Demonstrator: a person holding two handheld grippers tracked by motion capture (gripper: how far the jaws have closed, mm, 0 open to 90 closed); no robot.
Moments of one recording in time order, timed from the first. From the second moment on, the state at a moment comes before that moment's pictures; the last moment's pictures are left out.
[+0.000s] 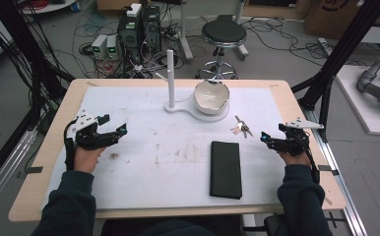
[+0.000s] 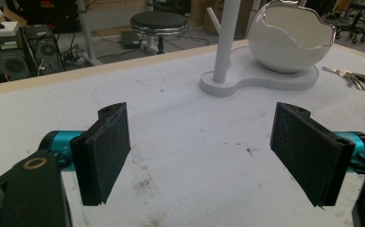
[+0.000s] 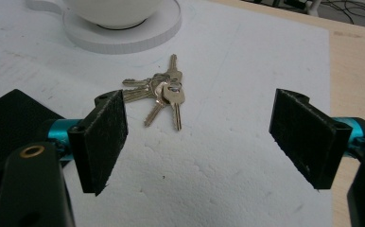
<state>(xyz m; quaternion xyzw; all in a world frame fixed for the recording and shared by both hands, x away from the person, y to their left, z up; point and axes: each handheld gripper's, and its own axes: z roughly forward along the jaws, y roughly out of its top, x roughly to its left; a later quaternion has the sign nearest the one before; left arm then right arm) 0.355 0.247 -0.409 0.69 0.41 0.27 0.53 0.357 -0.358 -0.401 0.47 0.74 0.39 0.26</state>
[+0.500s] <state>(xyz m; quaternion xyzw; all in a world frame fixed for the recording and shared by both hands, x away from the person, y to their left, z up) 0.356 0.247 -0.411 0.70 0.42 0.27 0.52 0.362 -0.347 -0.410 0.47 0.76 0.39 0.25</state>
